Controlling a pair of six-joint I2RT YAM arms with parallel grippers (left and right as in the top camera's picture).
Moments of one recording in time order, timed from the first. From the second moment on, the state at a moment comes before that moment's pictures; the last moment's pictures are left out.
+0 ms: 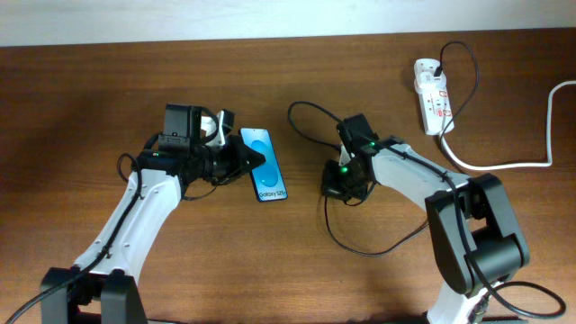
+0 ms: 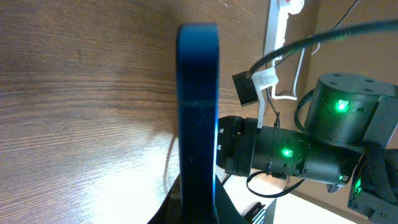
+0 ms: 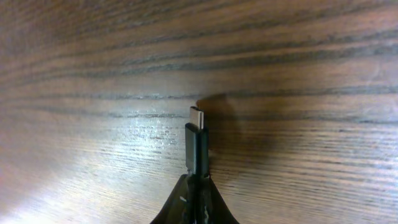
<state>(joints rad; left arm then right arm) -0.15 1.57 1.06 -0.49 0.73 -0.58 0.35 1.91 1.12 -0.59 -0.39 0.60</state>
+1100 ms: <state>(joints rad) -0.01 1.57 1.06 -0.22 1.11 -0.63 0.48 1.51 1.10 -0.78 -1.07 0.05</state>
